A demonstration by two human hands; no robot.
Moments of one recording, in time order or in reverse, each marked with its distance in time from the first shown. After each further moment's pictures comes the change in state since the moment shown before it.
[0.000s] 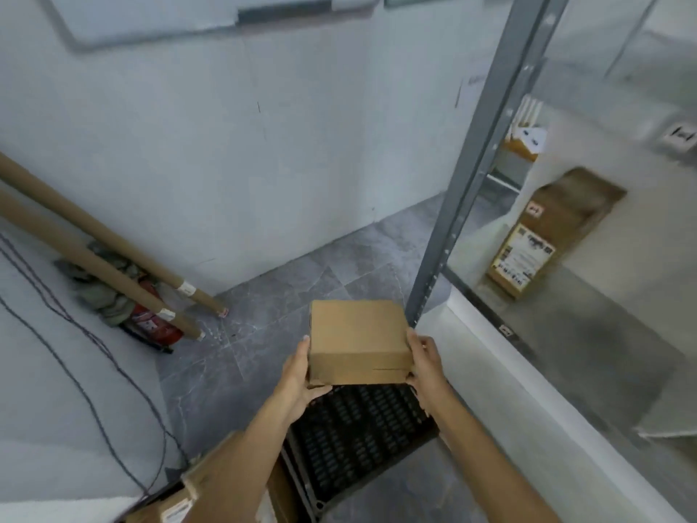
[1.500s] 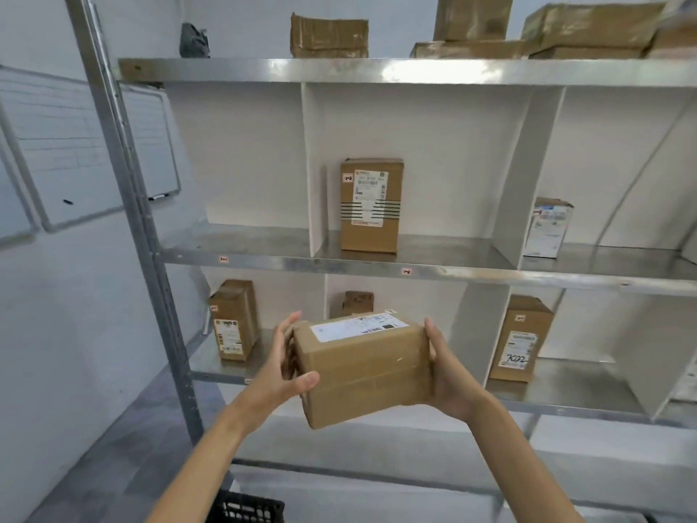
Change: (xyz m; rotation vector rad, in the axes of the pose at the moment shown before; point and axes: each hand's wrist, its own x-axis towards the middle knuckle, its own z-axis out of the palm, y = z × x) left_hand -0.394 -0.060 0.126 0.788 -1.511 0.792; right_hand -0.501 -0.046 -0.249 0.310 0.161 -0.456
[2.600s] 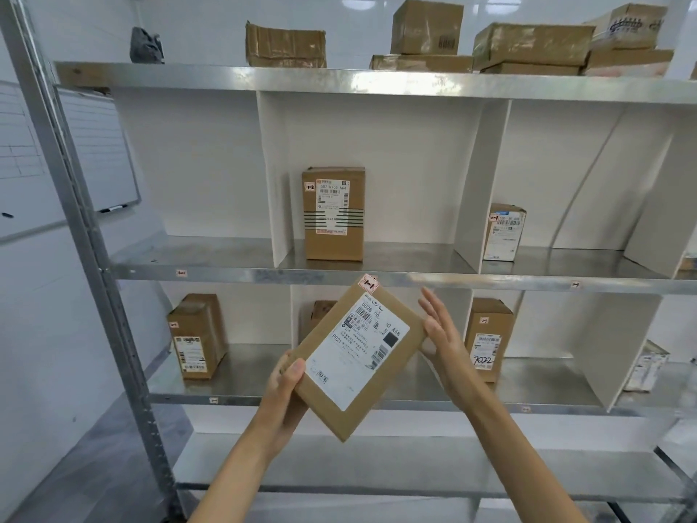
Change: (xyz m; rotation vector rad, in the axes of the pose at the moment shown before) left_hand 0.036 -0.025 0.063 -0.488 0.079 -0.083; right_hand -0.020 -0.030 -0.031 -0.355 0.336 -0.560
